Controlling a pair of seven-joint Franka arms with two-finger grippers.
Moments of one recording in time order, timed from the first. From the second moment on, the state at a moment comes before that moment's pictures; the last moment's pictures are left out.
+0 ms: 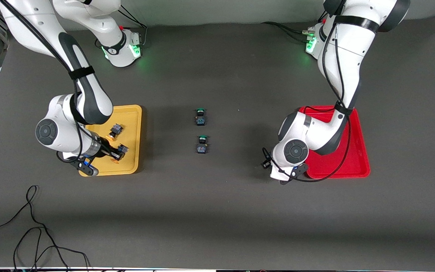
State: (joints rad) left arm -0.36 0.74 -0.11 -1.60 -0.03 2.17 -0.99; right arm 0.16 0.36 -0.06 -2.09 0.18 2.35 0.49
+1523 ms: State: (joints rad) left arm 0.07 0.50 -0.08 -1.75 0.01 1.83 -0.27; right arm 0.12 -0.25 -0.01 -1.87 0.06 1.69 0.21
